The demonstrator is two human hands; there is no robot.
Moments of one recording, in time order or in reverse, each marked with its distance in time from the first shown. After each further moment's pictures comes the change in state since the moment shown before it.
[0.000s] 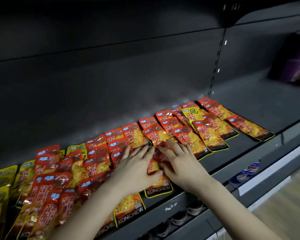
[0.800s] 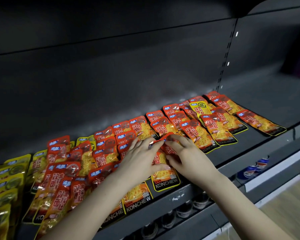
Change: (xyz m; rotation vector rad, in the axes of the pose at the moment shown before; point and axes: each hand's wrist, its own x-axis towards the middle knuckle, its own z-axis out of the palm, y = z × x) left_hand -0.006 -0.001 -0.003 -0.034 0.100 0.035; right_hand -0.002 -0.004 -0.001 0.161 0.065 -0.014
